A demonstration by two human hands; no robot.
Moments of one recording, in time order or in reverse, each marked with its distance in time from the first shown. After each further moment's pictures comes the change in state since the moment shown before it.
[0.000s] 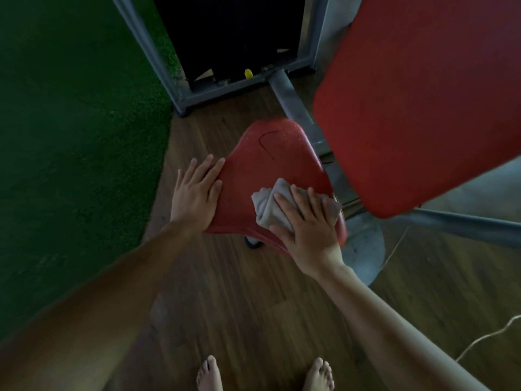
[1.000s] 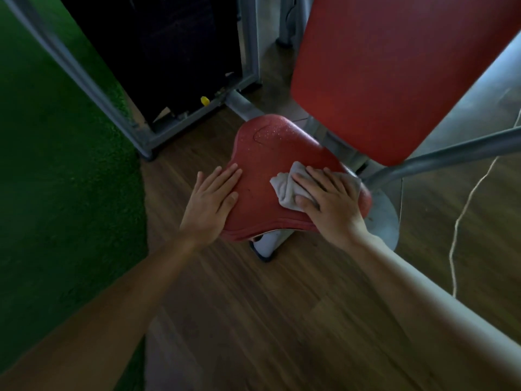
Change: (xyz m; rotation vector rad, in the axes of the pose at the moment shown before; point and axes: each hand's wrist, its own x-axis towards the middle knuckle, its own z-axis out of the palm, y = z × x) left_hand 0.019 -0.047 -0.010 -0.104 -0.147 0.548; right_hand 0.000 -0.043 0.019 0.120 0.209 0.324
